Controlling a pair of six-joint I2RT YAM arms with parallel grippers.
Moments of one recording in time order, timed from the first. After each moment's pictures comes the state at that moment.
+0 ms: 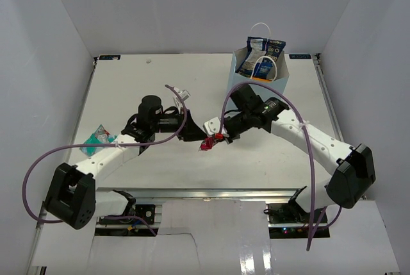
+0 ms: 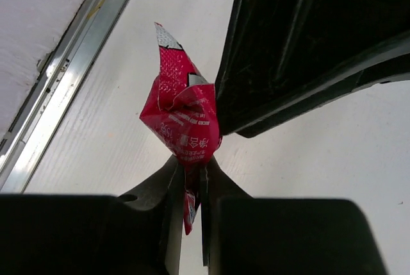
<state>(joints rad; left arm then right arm) -0.49 1.26 0.73 0.21 0.95 -0.57 0.75 1.44 1.26 -0.79 -0.79 -1.22</state>
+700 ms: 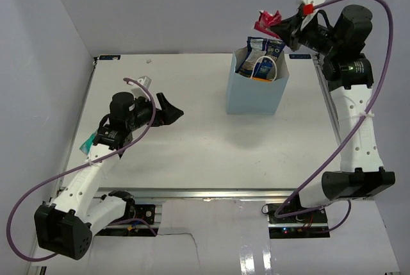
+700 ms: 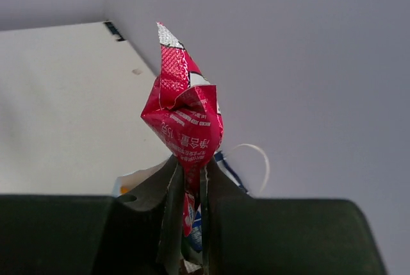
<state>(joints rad) -0.29 1.00 0.83 -0.18 0.44 -0.52 0.11 1.44 1.84 -0.40 -0.81 -0.40</state>
